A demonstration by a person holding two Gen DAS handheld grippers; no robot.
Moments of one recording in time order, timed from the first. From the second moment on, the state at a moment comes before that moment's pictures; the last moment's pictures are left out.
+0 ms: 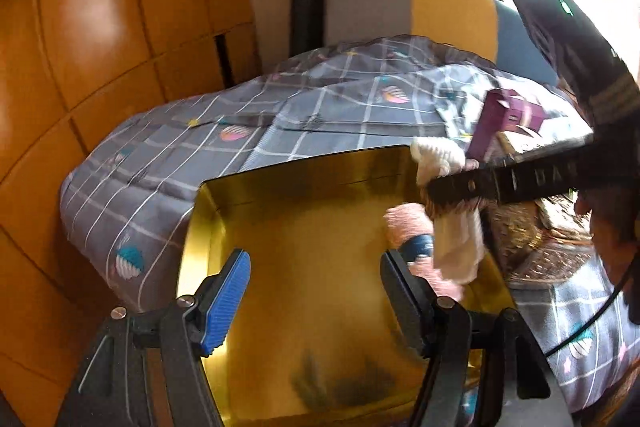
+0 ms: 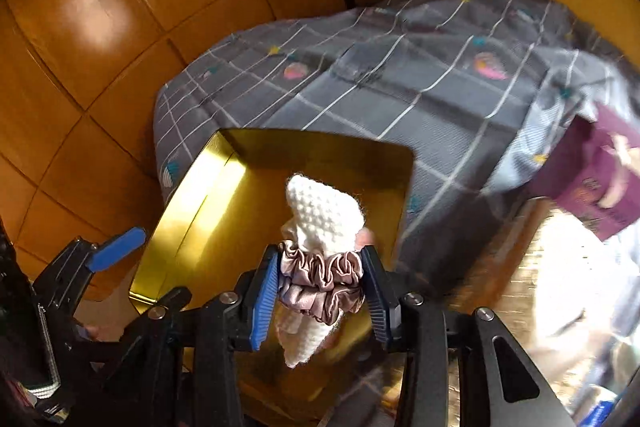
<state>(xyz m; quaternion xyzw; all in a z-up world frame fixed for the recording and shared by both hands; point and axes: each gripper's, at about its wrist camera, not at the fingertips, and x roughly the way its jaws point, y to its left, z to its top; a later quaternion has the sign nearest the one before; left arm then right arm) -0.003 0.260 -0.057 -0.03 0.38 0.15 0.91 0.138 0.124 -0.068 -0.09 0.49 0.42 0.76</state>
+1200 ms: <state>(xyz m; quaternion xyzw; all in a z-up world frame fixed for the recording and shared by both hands) -0.008 0.200 -0.028 0.03 0.34 0.09 0.93 0.072 -0.015 -0.025 -0.09 0.32 0.24 0.91</state>
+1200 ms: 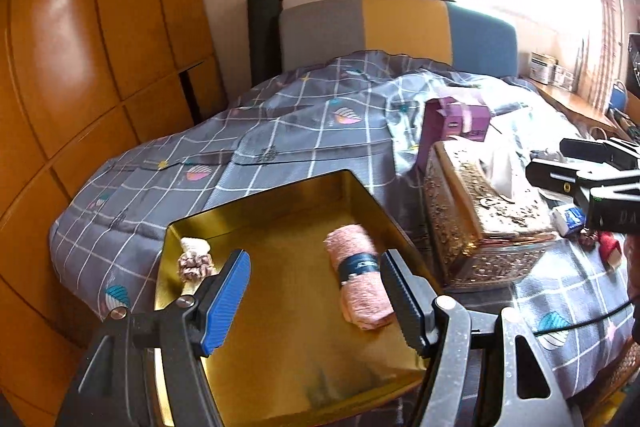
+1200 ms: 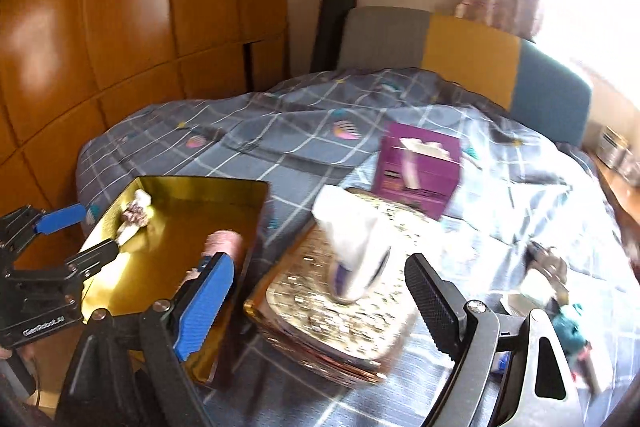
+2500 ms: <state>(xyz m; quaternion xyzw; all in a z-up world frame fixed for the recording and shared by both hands) 0.048 -0.048 -0.020 0.17 0.35 -0.24 0.89 0.085 -0.362 -0.065 0.18 0.33 -0.15 0.92</state>
